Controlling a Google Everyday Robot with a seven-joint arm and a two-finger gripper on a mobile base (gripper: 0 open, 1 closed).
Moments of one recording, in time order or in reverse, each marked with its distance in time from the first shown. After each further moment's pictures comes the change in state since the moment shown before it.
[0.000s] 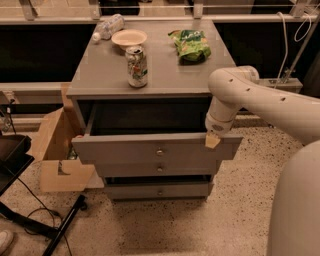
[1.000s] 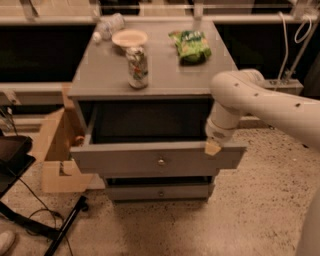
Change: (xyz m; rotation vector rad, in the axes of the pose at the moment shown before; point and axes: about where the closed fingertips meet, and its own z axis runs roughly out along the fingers) arm 0.004 0.042 -0.013 -0.026 -0.019 0.029
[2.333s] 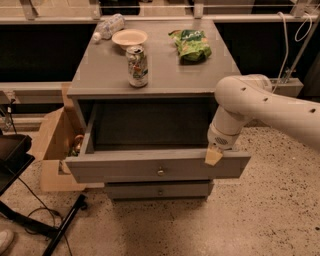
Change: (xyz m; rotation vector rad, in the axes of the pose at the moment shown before) arm 0.005 0.031 -0.008 -0.020 -0.025 0.019
